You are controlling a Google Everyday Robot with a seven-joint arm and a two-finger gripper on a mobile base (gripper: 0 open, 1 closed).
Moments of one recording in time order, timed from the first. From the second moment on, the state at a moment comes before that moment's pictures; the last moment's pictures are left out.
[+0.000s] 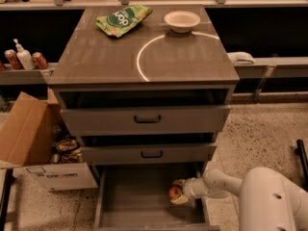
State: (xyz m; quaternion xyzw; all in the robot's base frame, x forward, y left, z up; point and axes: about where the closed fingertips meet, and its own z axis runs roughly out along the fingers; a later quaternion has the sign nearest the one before) arm 0.552 -0.120 0.166 -0.59 0.72 0.21 0.29
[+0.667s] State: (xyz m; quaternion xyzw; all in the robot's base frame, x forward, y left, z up) arm 0.502 -0.151 0.298 -0.64 0.67 0.22 0.32
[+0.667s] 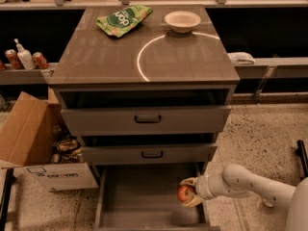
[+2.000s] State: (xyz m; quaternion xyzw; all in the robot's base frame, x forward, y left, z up) arm 0.515 -0.125 0.457 -0.71 0.58 0.21 0.34
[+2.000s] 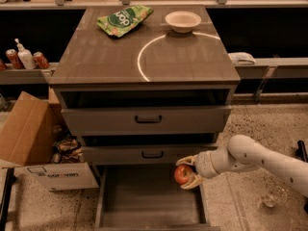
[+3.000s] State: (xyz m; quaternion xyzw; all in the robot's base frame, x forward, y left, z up) arm 0.523 -0.128 0.541 -0.72 0.54 0.19 0.39
